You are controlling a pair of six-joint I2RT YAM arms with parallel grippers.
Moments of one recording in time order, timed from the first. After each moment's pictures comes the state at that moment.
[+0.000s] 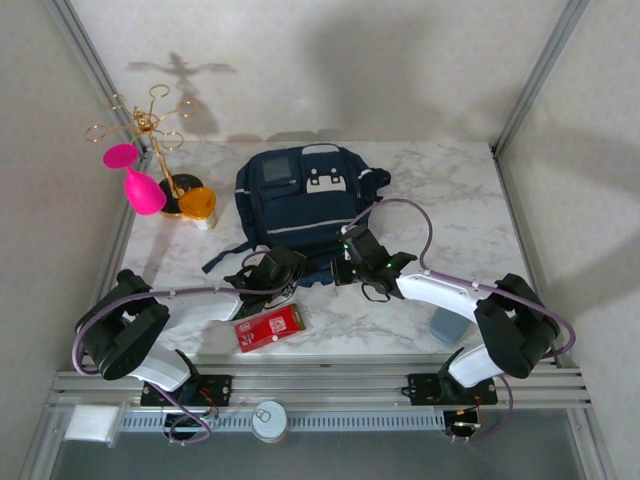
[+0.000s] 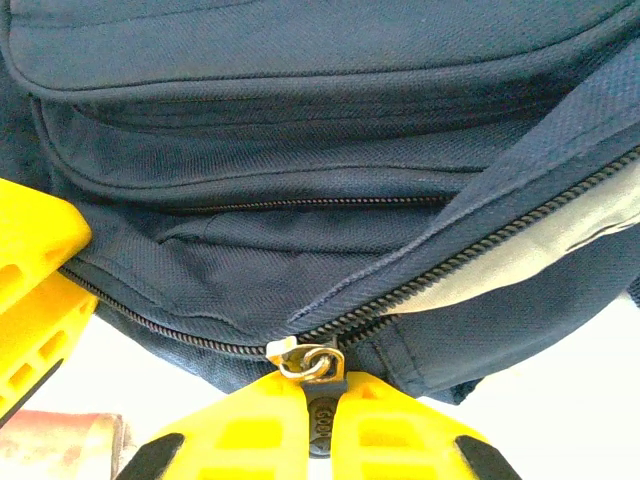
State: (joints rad) left arm -0.77 1.49 0.63 0.16 -0.26 -1.74; right arm 0.80 1.48 0.83 -0.21 0.03 0.49
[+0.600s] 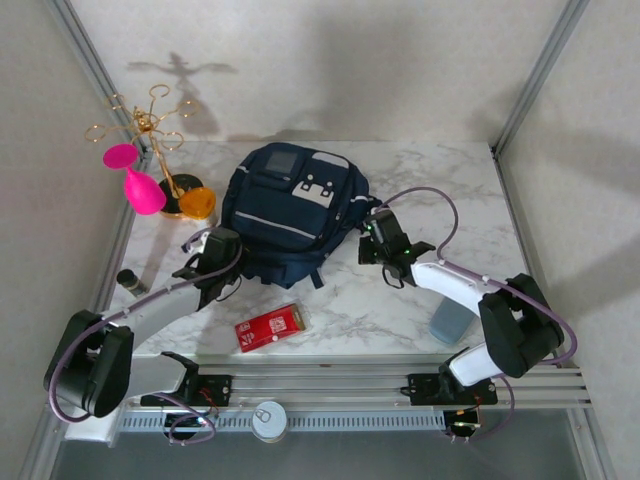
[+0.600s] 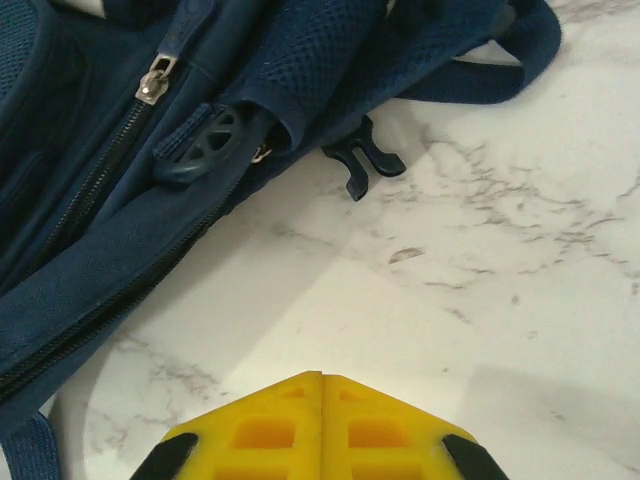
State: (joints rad) left arm -0.36 1.25 0.56 -0.07 -0.17 -1.22; right arm 0.62 1.47 0.83 -0.19 0.16 0.42
